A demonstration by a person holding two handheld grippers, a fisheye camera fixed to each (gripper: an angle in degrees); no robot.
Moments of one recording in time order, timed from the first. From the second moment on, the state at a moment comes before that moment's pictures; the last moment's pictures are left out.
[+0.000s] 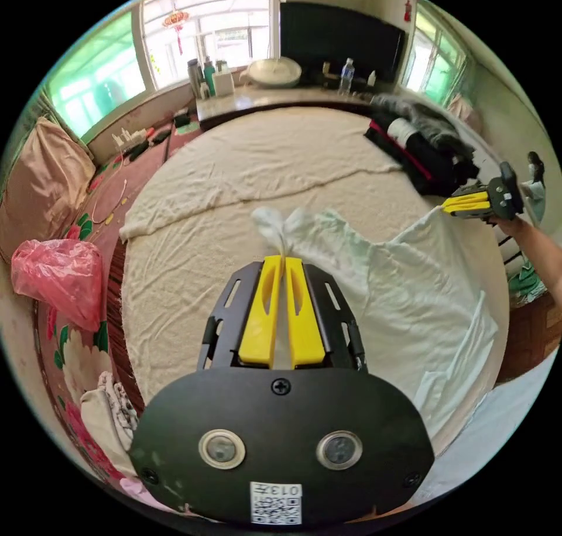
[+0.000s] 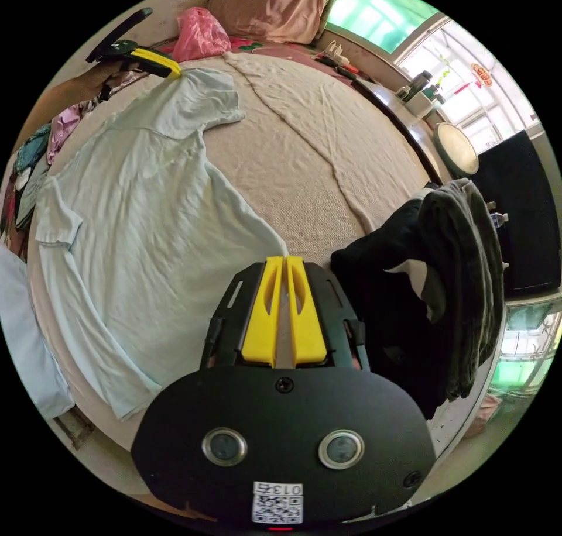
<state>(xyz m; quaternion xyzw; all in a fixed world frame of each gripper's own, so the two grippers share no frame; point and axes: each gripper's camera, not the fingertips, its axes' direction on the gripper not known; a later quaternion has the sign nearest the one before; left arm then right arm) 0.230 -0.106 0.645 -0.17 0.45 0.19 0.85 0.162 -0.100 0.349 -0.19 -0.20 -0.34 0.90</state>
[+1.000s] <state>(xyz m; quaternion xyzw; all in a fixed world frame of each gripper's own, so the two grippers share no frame) 0.097 0.042 0.438 -0.12 0.36 0.30 0.88 0.167 0.063 0.206 -0.15 -0.13 -0.26 0.94</state>
